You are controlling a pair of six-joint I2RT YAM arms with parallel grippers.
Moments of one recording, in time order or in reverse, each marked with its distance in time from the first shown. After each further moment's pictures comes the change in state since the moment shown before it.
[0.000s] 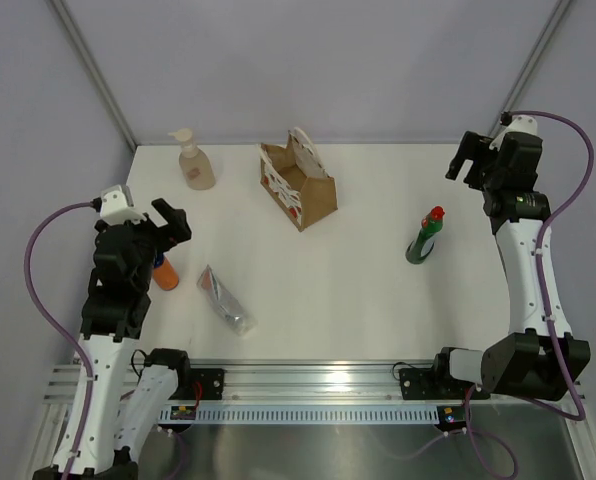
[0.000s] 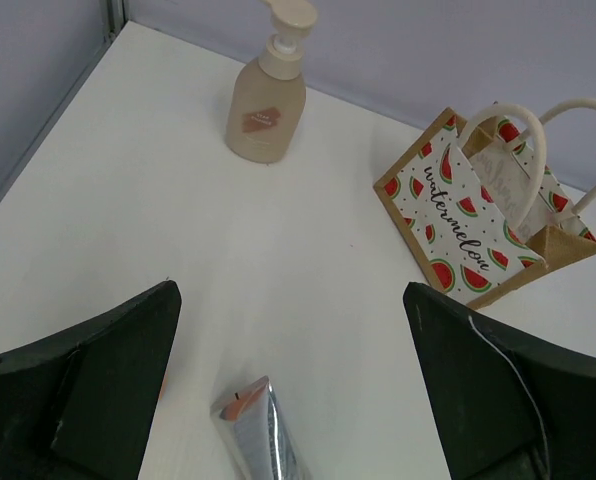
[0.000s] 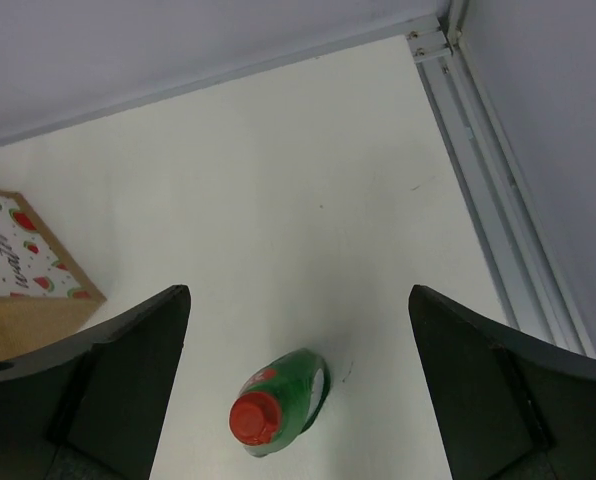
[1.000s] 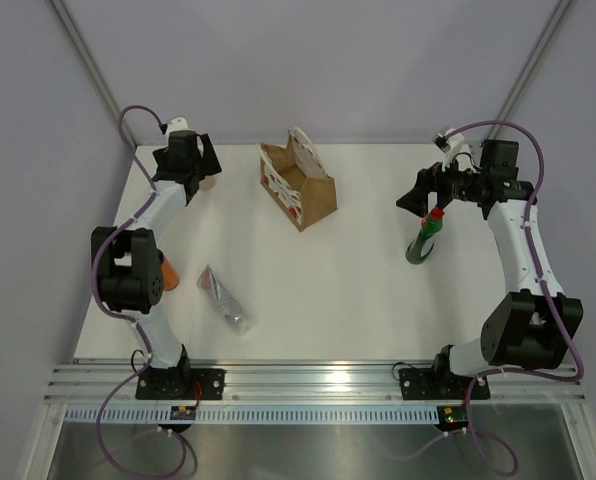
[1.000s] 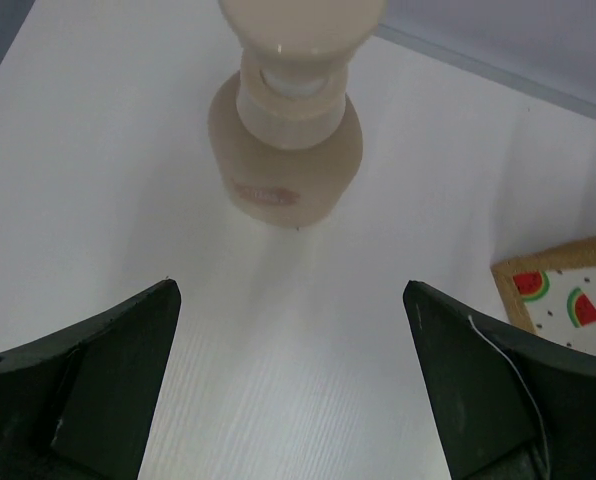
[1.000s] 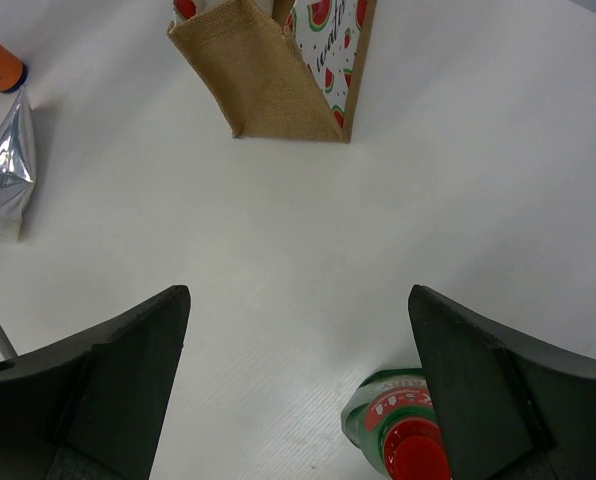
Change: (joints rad) left arm 0.006 1.140 0.495 0.297 -0.117 0.039; right arm -0.002 0.148 0.002 -0.179 -0.921 -0.575
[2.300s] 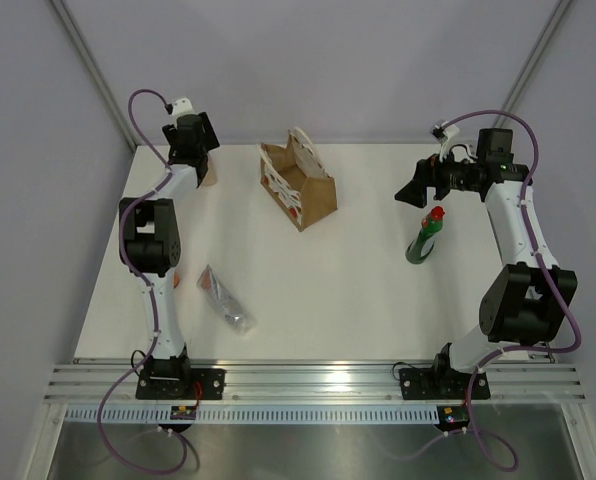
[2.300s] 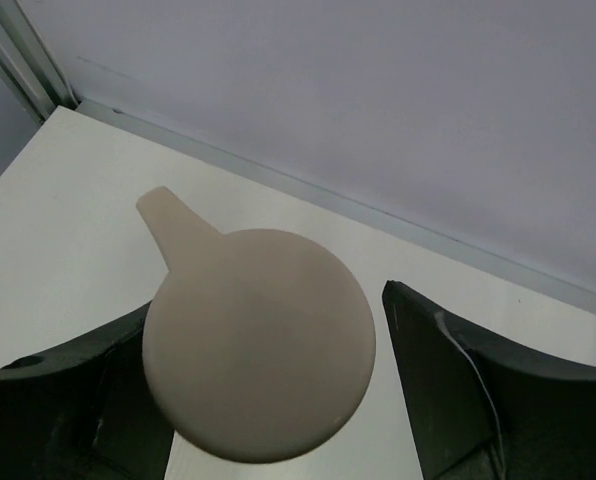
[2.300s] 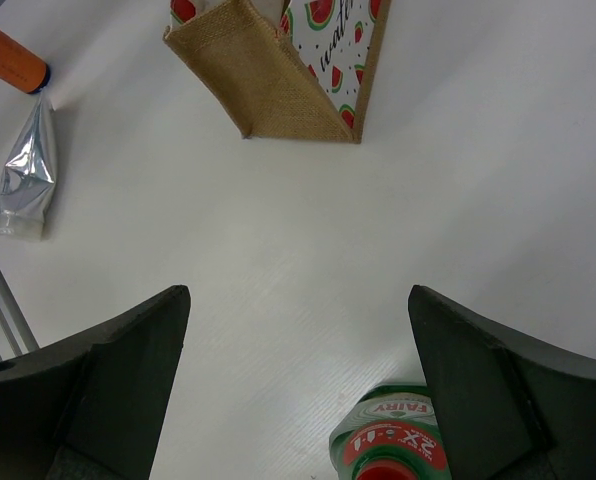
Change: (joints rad) left arm 0.027 0.428 0.387 0.283 -0.060 0.055; right arm 0.000 0.163 0.138 -0.081 -0.049 -0.023
